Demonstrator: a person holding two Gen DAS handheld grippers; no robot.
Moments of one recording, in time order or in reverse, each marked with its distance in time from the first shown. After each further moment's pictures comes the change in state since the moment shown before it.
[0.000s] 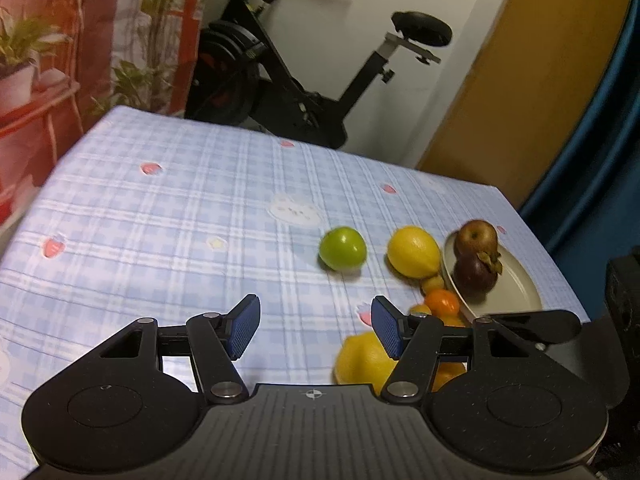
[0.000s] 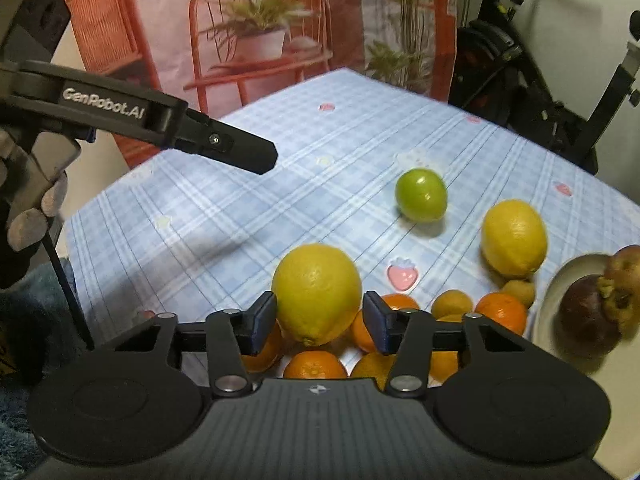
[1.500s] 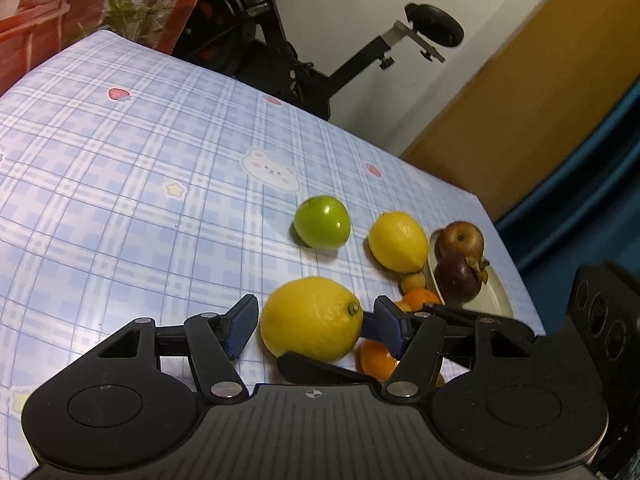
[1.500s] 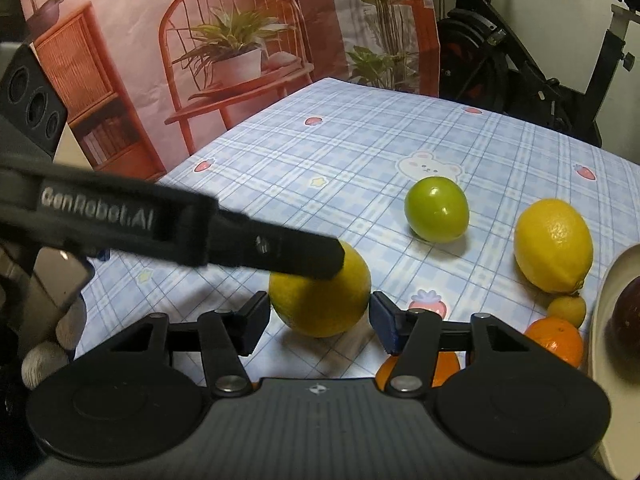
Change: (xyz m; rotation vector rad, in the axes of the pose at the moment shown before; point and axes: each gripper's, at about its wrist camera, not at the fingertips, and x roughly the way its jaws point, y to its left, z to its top) left arm 0.048 0.013 -0.017 -0.163 0.047 -0.136; right arm 0.041 -0.007 0.016 0.140 -0.063 0.011
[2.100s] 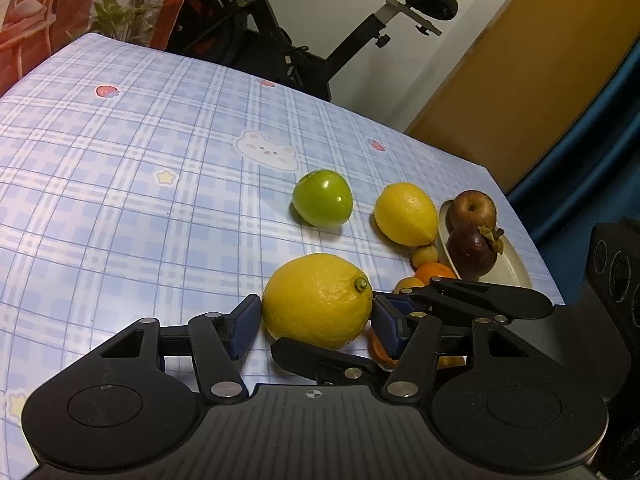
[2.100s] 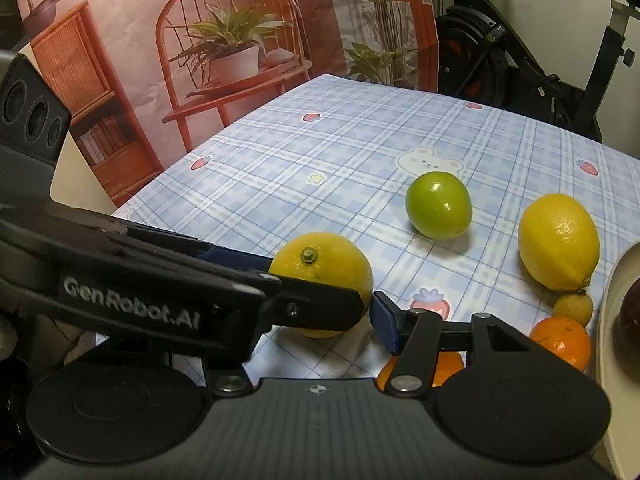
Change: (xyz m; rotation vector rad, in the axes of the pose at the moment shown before) left arm 0.018 -0.009 -0.008 0.069 0.036 0.036; right arm 0.006 0.000 0.000 0.008 0.009 -0.006
